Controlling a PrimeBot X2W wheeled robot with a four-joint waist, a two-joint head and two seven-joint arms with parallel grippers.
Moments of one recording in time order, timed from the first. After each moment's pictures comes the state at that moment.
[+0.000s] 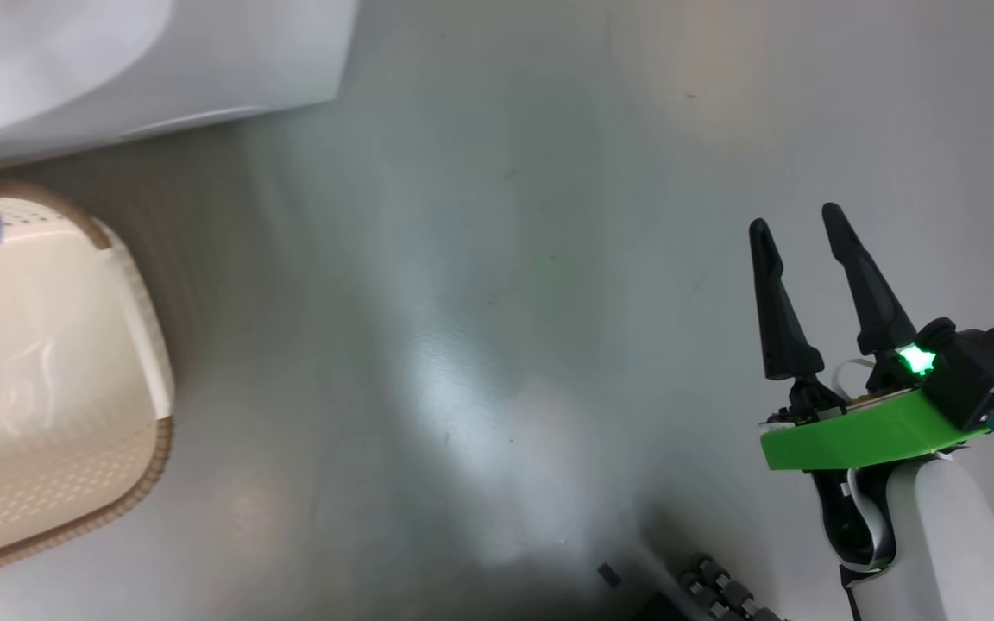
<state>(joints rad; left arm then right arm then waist) -1.69 0.51 -0.28 1.10 -0.33 -0.13 -0.25 -0.31 -0.05 0.04 0.02 0.25 0.12 -0.25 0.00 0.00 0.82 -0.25</state>
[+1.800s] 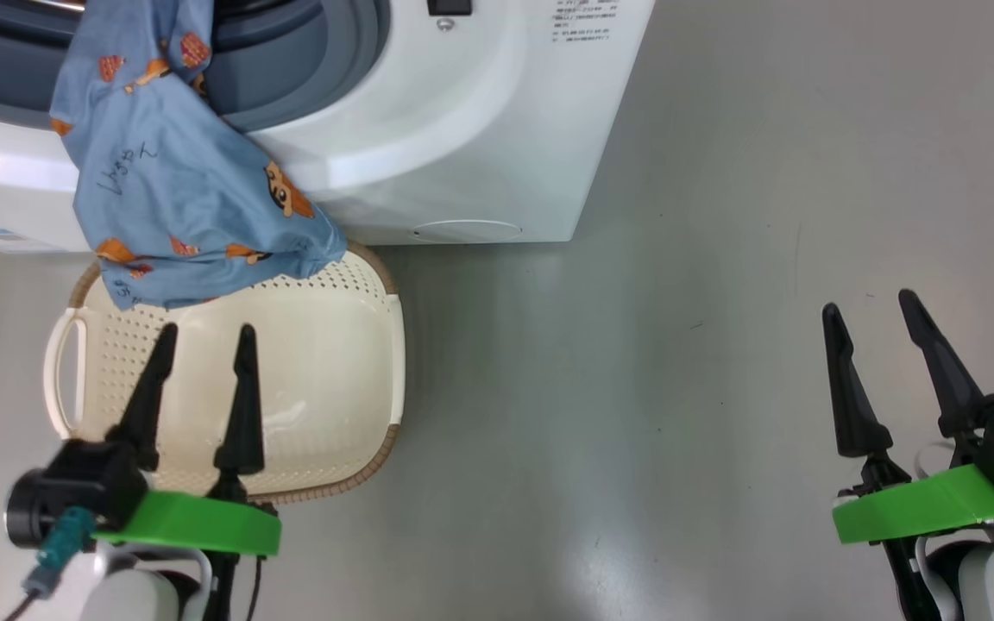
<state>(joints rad) -0.21 0.11 -0.11 0.09 -0.27 -0.01 -0.26 -0.12 -0.09 -0.08 -0.09 0.13 0.12 -0.18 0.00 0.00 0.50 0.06</state>
